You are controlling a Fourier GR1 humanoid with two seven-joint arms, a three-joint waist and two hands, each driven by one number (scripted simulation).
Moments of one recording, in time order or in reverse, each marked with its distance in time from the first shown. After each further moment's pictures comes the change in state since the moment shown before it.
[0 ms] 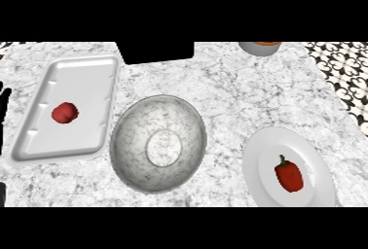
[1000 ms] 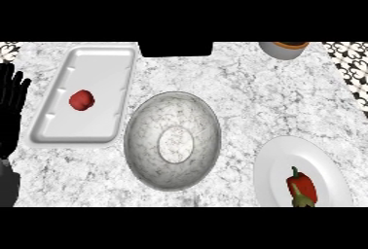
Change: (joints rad) left arm -0.054 -0.021 -0.063 -0.006 -0.014 -0.022 0.001; right arm 0.141 0.187 0.461 -0.264 0.002 -0.216 -0.101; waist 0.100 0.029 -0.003
